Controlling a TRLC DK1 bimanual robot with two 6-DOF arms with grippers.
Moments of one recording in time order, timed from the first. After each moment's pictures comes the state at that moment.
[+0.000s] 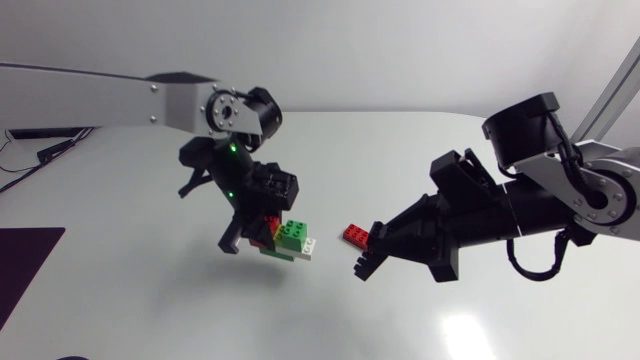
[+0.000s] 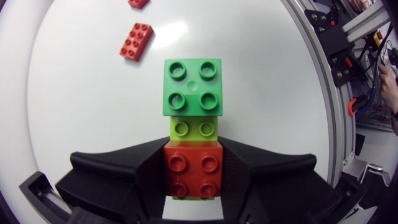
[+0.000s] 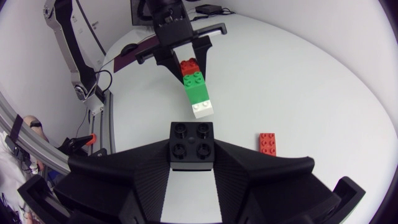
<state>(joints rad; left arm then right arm) -0.51 1.85 1.41 -0.99 0.22 1.34 0.33 1.19 0.79 -0.47 -0.73 -0.43</state>
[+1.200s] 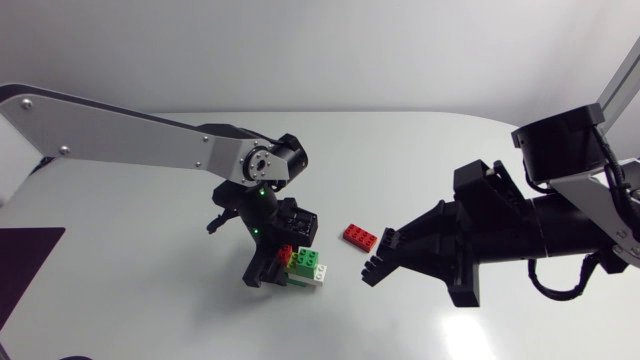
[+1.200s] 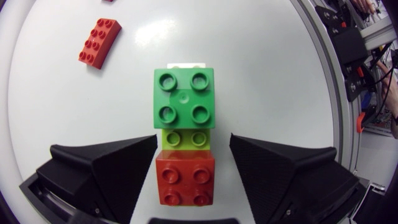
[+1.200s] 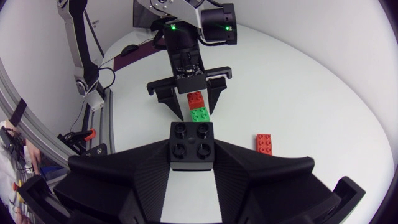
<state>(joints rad) -0.61 1.94 1.30 -0.85 0.22 1.24 0.33 1.03 0.71 -0.47 -0.71 -0.45</state>
